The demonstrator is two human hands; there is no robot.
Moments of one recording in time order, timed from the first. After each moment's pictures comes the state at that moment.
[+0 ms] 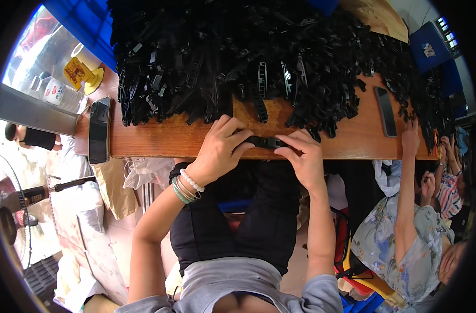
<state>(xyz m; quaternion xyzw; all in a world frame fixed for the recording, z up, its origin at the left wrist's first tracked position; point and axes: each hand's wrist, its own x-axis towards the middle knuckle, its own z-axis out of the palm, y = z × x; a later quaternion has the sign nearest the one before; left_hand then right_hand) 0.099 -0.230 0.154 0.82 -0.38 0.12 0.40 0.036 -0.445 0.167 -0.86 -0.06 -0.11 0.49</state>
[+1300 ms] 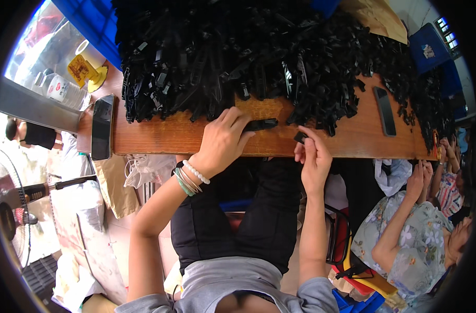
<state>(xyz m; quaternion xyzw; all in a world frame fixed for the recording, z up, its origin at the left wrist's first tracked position) 0.104 -0.235 0.160 0.83 -0.37 0.19 0.37 0.013 -0.444 0.154 -0.73 0.08 -0.15 0.66</state>
